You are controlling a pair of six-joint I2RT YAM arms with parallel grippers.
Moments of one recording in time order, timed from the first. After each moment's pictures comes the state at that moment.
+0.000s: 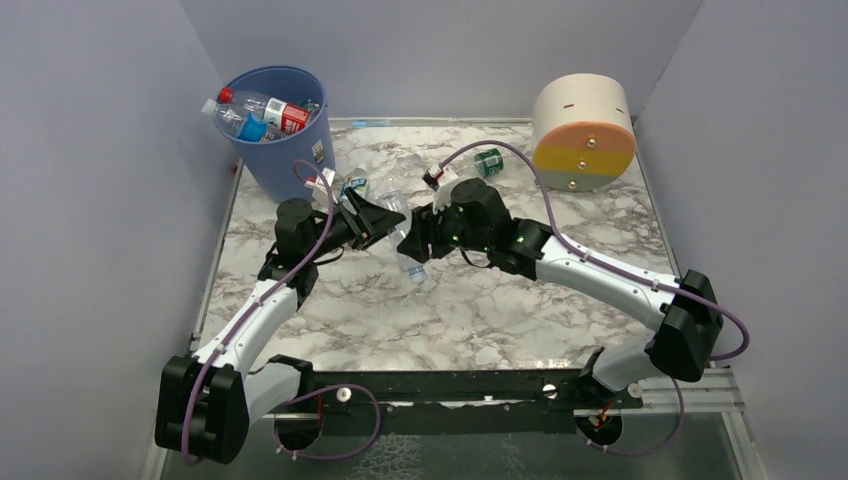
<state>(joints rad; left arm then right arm) -0.24 1.06 0.59 0.32 0.67 -1.09 0.92 1.46 1.19 -0.18 -0.12 0.40</state>
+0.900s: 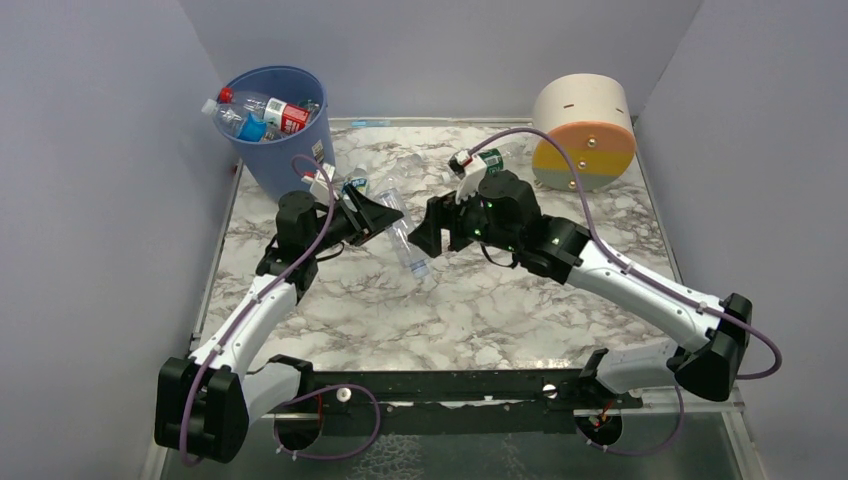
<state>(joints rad) -0.24 1.06 0.65 0.17 0.59 -0.98 0.92 1.33 1.24 -0.30 -0.03 0.41</state>
